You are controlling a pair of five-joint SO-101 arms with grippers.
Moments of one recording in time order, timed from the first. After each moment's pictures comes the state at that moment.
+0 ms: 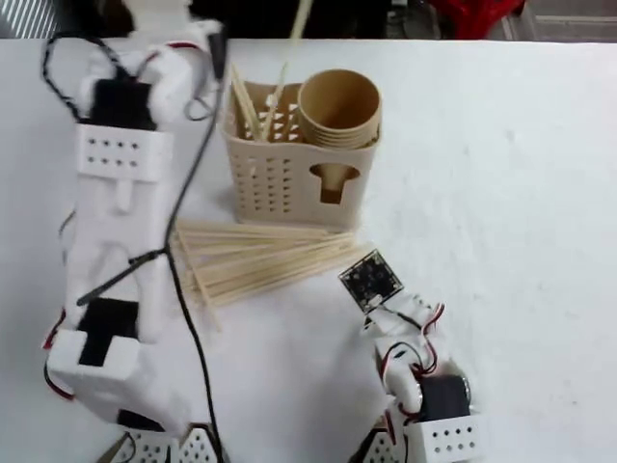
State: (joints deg) left arm -0.7 9.6 -36.3 67.8 11.7; right arm -11.0 -102.7 95.6 62.6 31.8
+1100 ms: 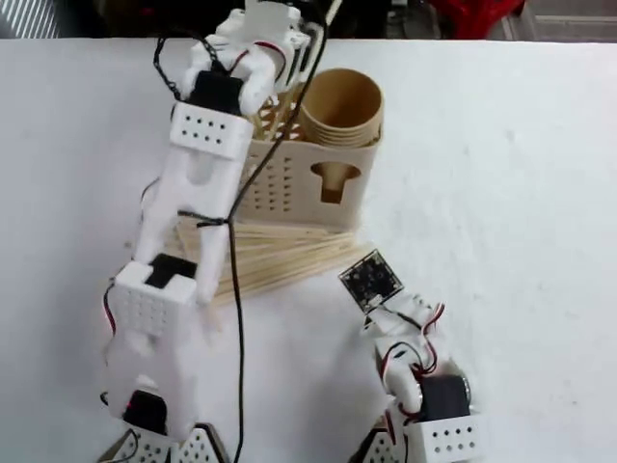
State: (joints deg) left arm 9.8 36.5 -55.2 53.3 -8.0; right arm -11.0 -102.7 95.6 62.6 31.8
